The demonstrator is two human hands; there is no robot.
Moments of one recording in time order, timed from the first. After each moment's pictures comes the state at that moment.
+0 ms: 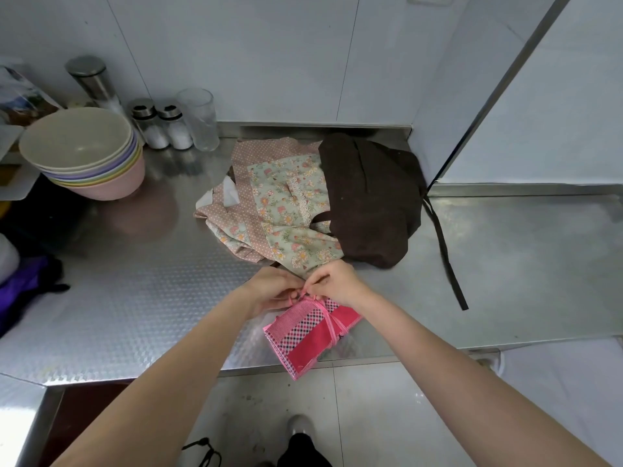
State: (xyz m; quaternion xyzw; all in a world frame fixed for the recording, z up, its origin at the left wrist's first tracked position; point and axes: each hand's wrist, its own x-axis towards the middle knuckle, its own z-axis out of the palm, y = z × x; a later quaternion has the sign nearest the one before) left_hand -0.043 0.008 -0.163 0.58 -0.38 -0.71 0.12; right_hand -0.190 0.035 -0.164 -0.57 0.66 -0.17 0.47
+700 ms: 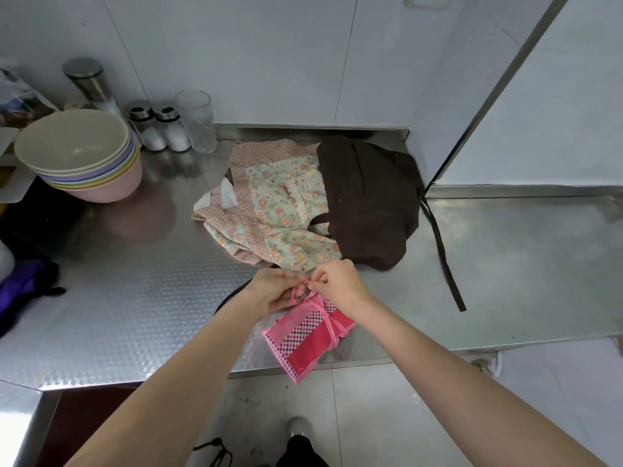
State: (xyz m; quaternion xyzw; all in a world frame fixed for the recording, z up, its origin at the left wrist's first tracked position) left_hand -0.052 0.010 -0.160 0.60 -0.31 -0.71 0.19; right_hand -0.186 0.037 -0.161 -0.63 0.70 -0.14 0.31
